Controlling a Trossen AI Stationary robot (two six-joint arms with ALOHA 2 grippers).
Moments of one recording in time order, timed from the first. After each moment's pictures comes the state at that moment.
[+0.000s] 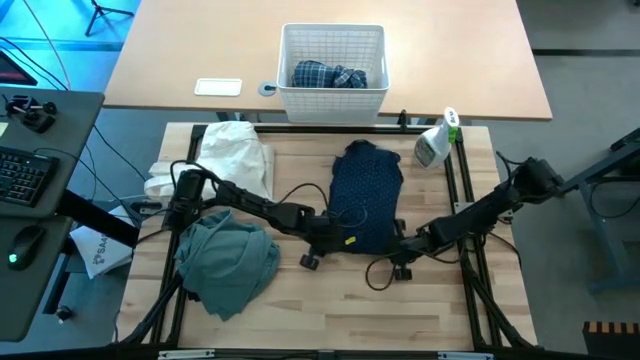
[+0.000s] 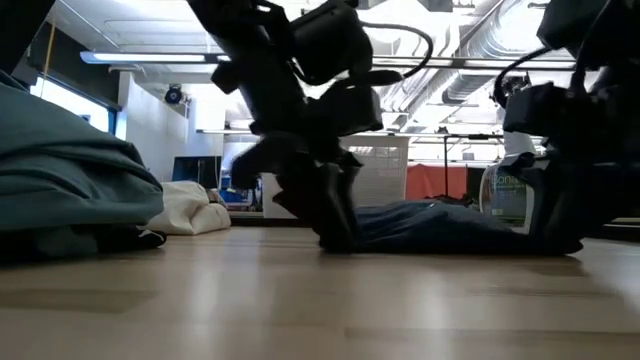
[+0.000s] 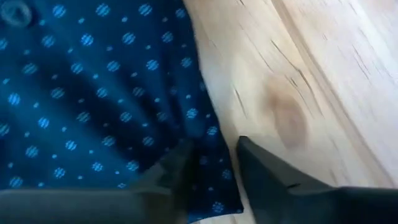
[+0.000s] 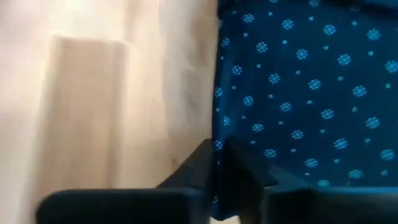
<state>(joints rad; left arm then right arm) -0.11 2.07 1.27 -0.30 0.04 0.30 0.44 1.43 0.50 -0.14 0.22 0.31</state>
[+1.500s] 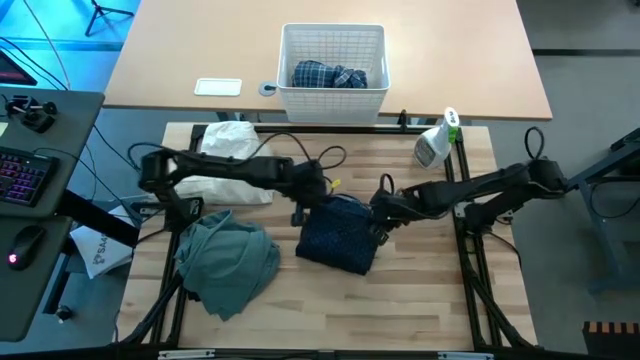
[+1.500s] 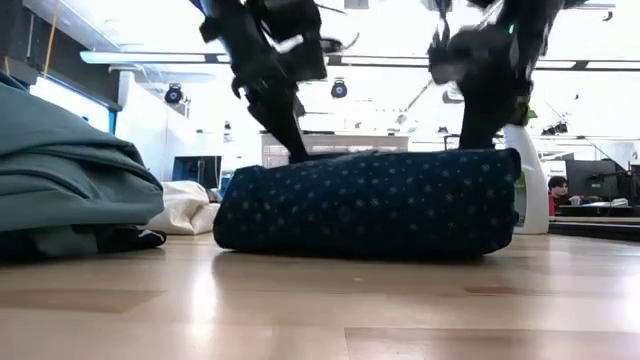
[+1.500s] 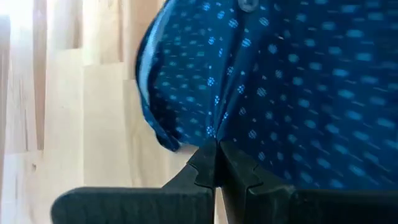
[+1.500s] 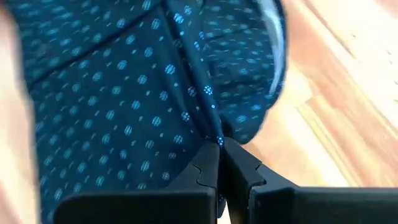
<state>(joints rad) 0.14 1.74 1.27 -0.58 0.05 0.23 0.11 1.37 0.92 -0.69 0.14 0.74</state>
